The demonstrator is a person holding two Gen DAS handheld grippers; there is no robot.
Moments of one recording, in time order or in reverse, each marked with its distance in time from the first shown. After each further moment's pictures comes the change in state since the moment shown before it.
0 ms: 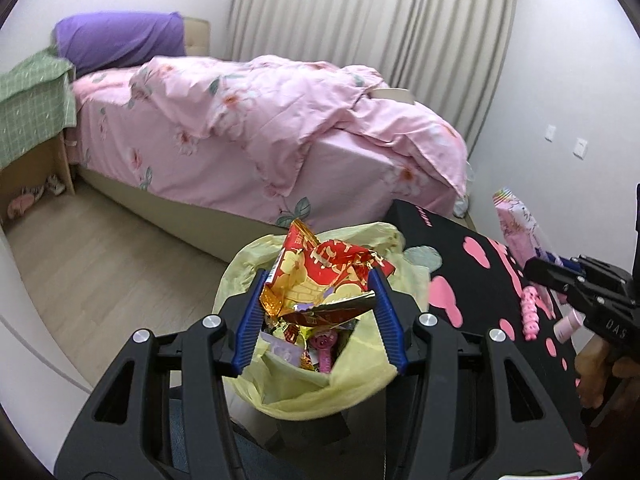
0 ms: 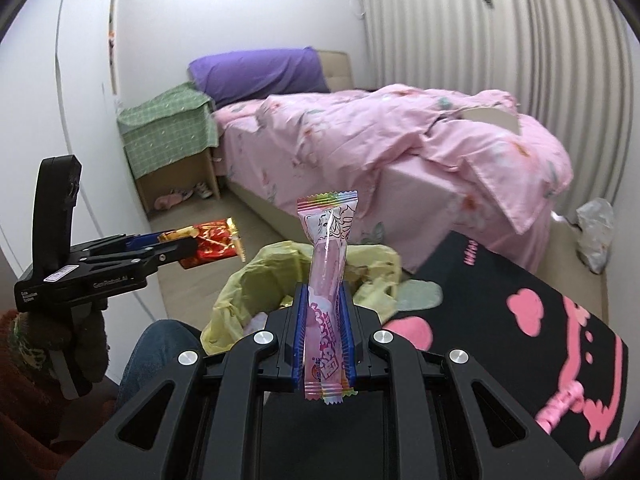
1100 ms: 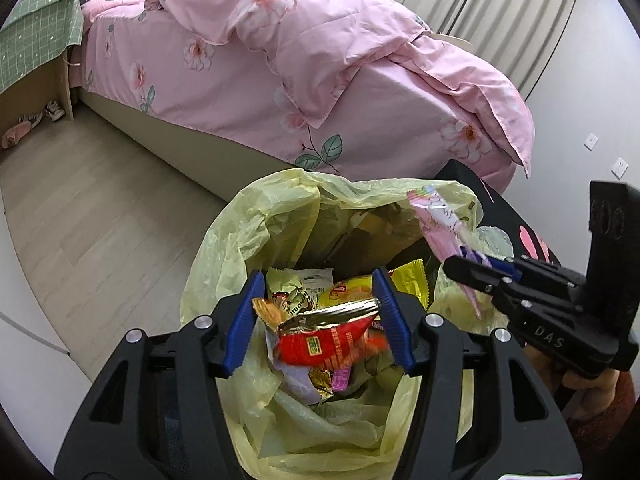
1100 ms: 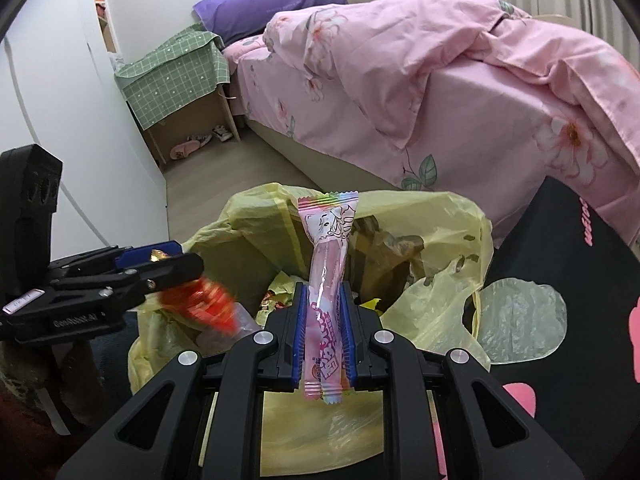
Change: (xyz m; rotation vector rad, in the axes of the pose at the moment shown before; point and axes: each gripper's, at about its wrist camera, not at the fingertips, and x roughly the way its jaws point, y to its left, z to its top) left arm 0.125 0.044 -0.023 -0.160 0.193 0.015; right arm 0.191 -0.023 -0.011 0.026 0.235 0.146
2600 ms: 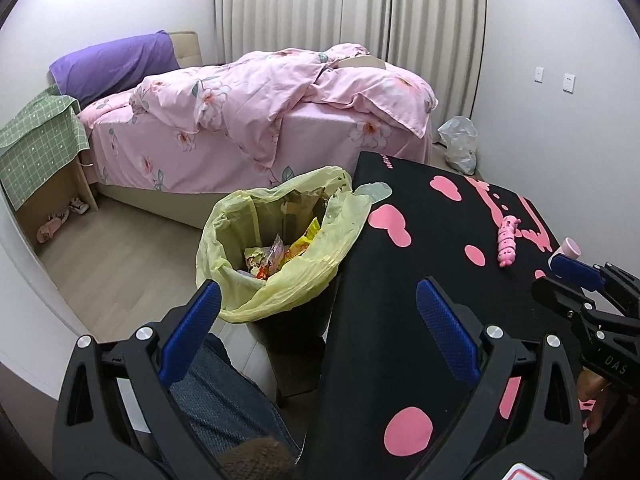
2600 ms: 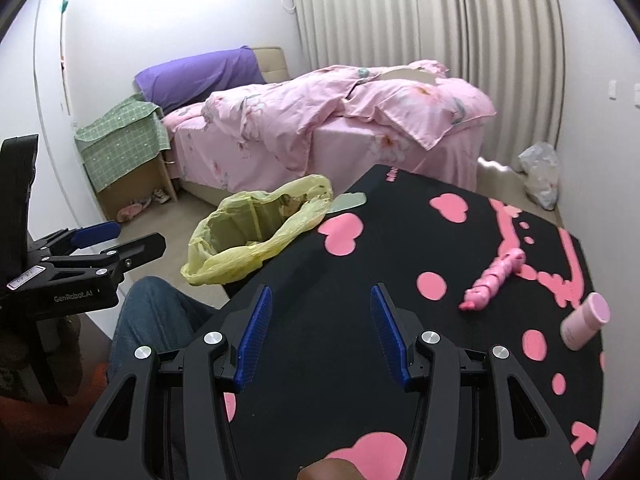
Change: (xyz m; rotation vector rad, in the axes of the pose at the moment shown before) left arm -0.180 -0.149 -0.111 0.309 -0.155 0.115; right arm -0.268 0.053 -0.171 0.173 -0.238 -0.313
